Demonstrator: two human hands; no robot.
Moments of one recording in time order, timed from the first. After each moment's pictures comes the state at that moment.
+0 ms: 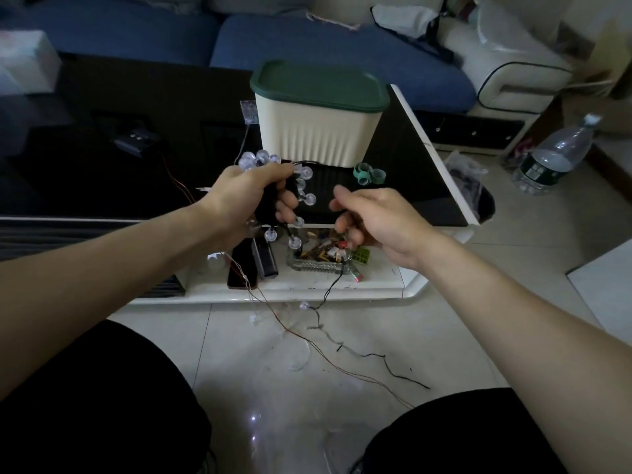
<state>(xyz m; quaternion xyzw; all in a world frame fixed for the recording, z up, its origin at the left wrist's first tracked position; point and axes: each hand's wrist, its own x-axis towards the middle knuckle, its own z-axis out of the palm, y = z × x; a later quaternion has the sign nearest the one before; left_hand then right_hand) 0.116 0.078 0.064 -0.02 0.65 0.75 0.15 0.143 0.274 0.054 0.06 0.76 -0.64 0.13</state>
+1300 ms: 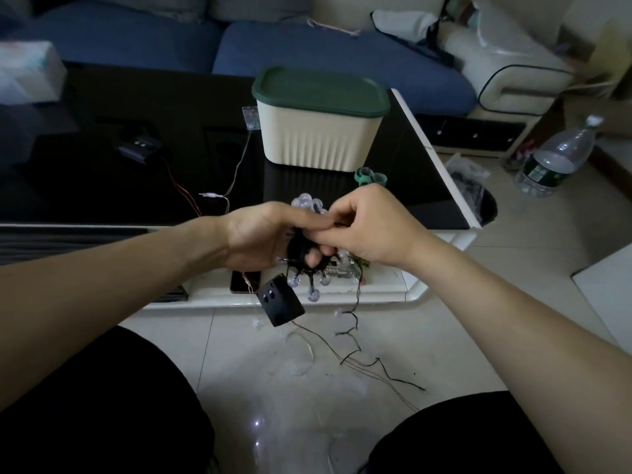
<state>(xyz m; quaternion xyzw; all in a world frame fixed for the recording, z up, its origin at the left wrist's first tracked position) 0.125 0.081 0.058 0.14 0.60 0.64 0.45 0.156 0.261 0.072 -0.15 0.90 -0.41 0.05</state>
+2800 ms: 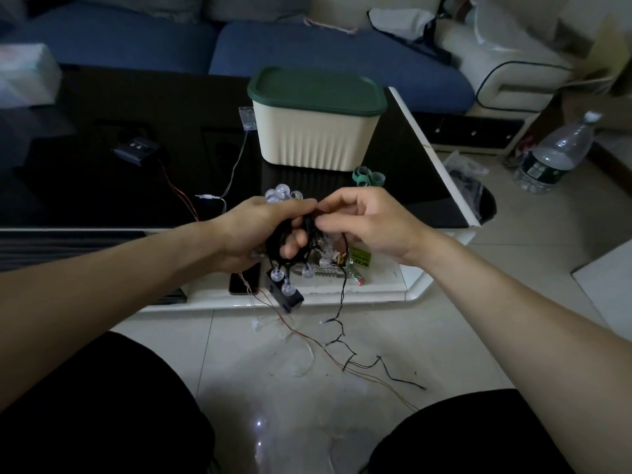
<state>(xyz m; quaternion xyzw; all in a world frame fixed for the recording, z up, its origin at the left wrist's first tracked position) 0.123 0.083 0.053 0.07 0.68 0.67 0.30 0.141 0.277 0.056 -0.09 0.80 -0.57 0.13</state>
